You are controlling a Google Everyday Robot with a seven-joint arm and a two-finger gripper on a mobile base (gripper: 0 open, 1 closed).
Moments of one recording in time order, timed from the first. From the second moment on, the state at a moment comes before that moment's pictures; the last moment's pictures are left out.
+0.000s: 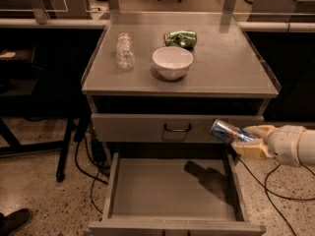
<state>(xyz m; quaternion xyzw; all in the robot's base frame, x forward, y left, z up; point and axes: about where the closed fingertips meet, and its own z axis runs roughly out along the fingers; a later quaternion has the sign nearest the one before) 0.500 -0.260 0.743 -0.38 0.81 0.12 0.44</state>
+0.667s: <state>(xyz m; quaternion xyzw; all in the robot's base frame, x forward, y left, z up) 0.502 -0.291 0.843 -0.36 0.78 0.05 0.51</state>
